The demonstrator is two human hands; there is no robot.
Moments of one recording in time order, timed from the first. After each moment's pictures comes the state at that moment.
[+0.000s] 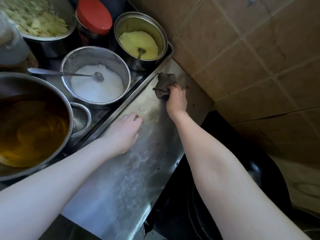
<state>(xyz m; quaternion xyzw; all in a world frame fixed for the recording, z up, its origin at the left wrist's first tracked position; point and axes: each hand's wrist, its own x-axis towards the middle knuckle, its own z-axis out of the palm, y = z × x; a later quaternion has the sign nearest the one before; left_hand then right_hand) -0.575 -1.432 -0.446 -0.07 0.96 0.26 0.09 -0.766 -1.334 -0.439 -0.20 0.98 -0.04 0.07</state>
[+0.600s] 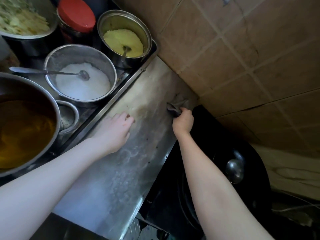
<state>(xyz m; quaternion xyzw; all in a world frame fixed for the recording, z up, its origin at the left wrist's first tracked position) -0.569 -1.427 -0.435 -0.04 0.96 0.26 0.08 -0.731 -1.240 -0.435 0.04 0.99 -0.10 0.05</state>
